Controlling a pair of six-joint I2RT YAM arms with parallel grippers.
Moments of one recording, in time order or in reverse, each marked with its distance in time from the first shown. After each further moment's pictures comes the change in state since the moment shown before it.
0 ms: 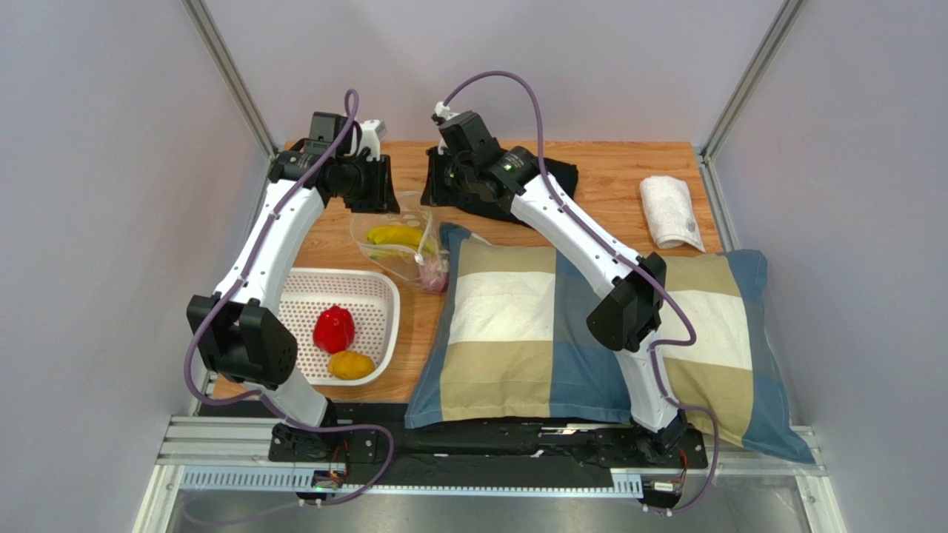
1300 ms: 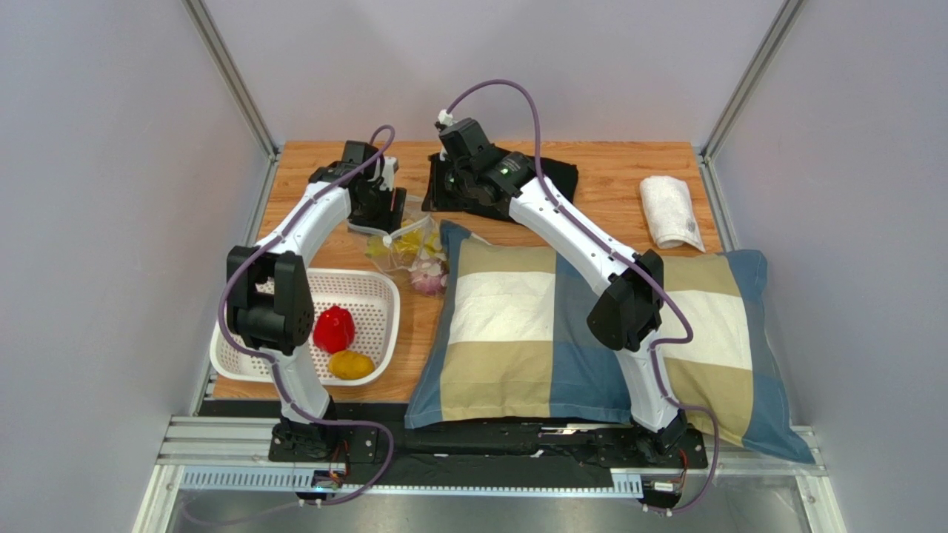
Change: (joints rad) left arm 0.003 0.205 -0.154 0.162 -0.195 0.108; right arm -0.007 0.000 -0.065 0.043 -0.008 0.052
